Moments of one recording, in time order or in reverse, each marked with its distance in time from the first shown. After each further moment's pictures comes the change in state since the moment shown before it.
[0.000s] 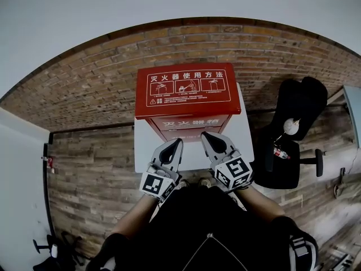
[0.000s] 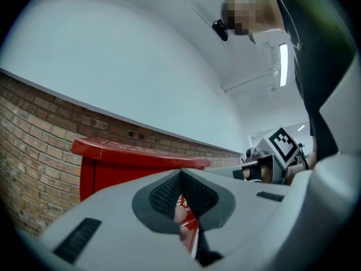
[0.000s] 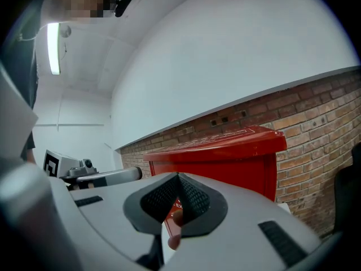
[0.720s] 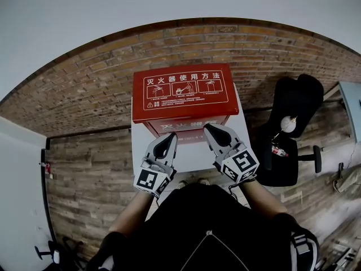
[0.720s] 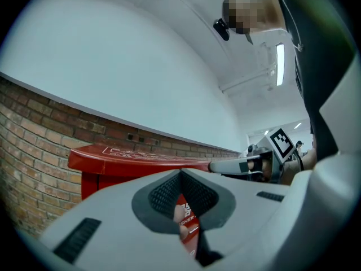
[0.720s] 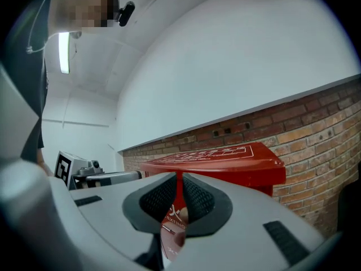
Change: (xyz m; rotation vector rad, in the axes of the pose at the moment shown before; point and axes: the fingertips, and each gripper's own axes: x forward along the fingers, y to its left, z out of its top) left arm 0.014 0.024 0.014 0.019 -0.001 -0.027; right arm 0.003 -0.019 0.030 -0.059 -0.066 0.034
